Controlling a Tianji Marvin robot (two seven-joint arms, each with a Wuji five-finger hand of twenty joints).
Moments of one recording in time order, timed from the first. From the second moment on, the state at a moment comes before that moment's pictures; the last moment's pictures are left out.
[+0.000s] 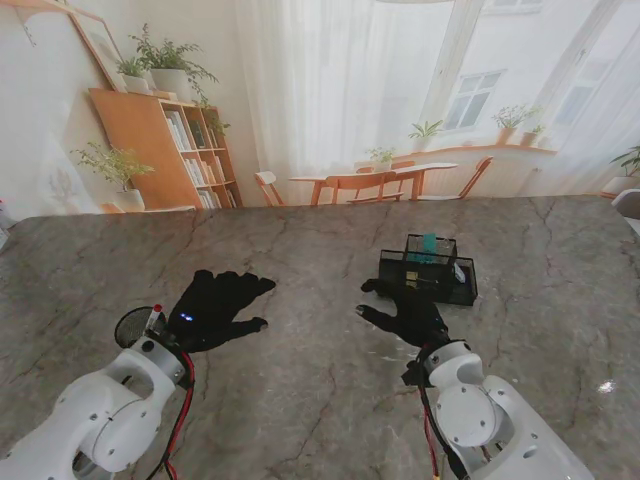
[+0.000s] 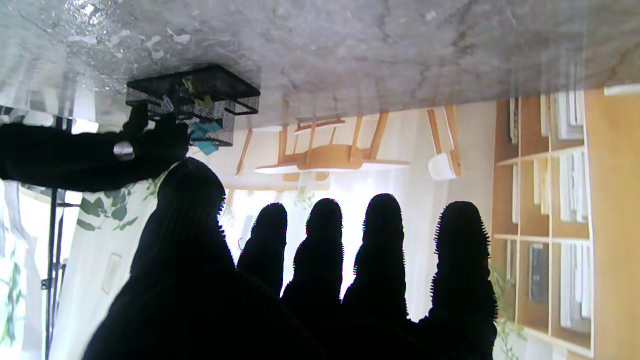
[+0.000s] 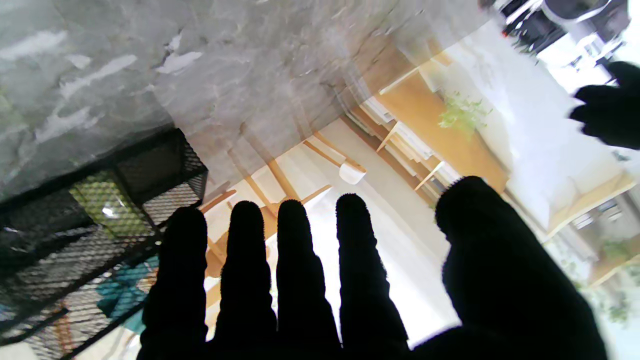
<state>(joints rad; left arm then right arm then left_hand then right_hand) 1.79 -1.04 -1.29 -1.94 1.12 -0.10 0.01 -1.65 -1.15 1.22 -1.60 -0.61 -0.10 -0.19 0.91 -0.10 -0.05 0.00 0.44 0.09 0.13 0.52 0.54 0.15 0.10 0.38 0.48 0.21 0.22 0.47 0.13 0.42 0.79 0.62 0.58 -0.31 0.42 -0.06 0.53 0.07 0.29 0.68 0.66 0.18 0.17 0.54 0.49 0.16 0.38 0.49 0.13 0.28 1.07 0.51</state>
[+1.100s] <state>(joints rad) 1.81 -1.07 -1.28 -1.84 1.03 -0.07 0.12 -1.21 -1.03 1.25 -1.35 -0.87 -0.21 0.30 0.91 -0.09 -0.04 0.00 0.45 0.09 0.14 0.53 0.54 0.15 0.10 0.38 0.48 0.21 0.22 0.47 0.14 0.41 0.79 0.62 0.35 -0.34 0.47 -0.06 0.16 0.08 -0.02 0.23 0.15 0.17 0.04 0.40 0.16 0.16 0.05 0.34 -0.10 0.21 0.70 0.30</state>
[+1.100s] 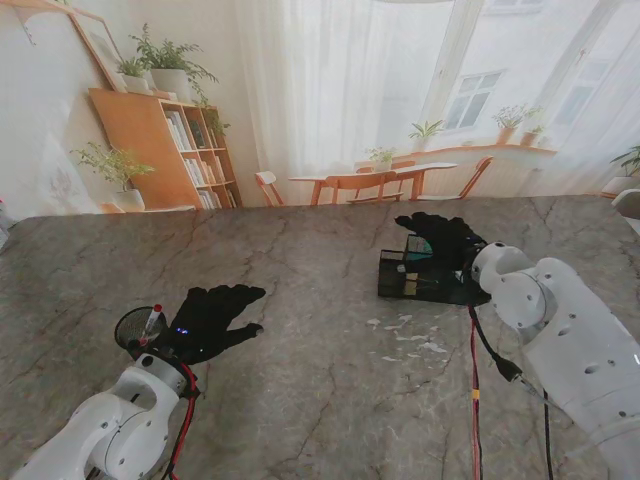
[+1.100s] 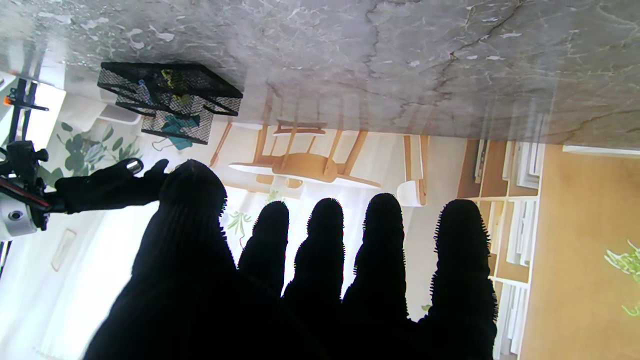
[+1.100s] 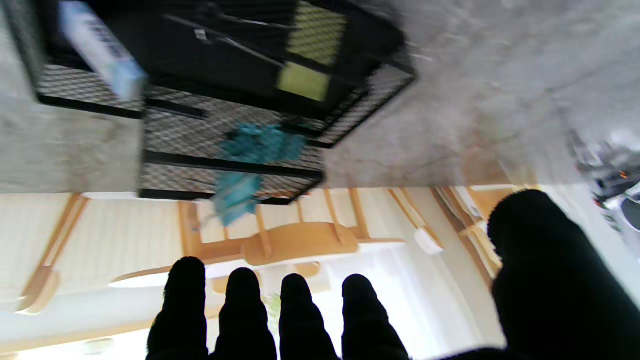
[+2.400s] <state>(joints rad) 1.80 -1.07 -1.27 -1.83 1.03 -0.05 0.11 -0.99 -1.01 1.01 -0.99 -0.83 -0.29 0.14 0.91 -0.09 -0.04 0.00 0.47 0.10 0.15 0.55 0.55 0.16 0.11 0.38 0.50 0.21 0.24 0.50 0.18 0.40 0.84 0.64 0.65 -0.70 0.68 -0.16 0.54 0.15 0.53 0.59 0.93 0.13 0.49 0.54 0.96 0.13 0.61 0.42 0.81 0.14 1.33 0.29</state>
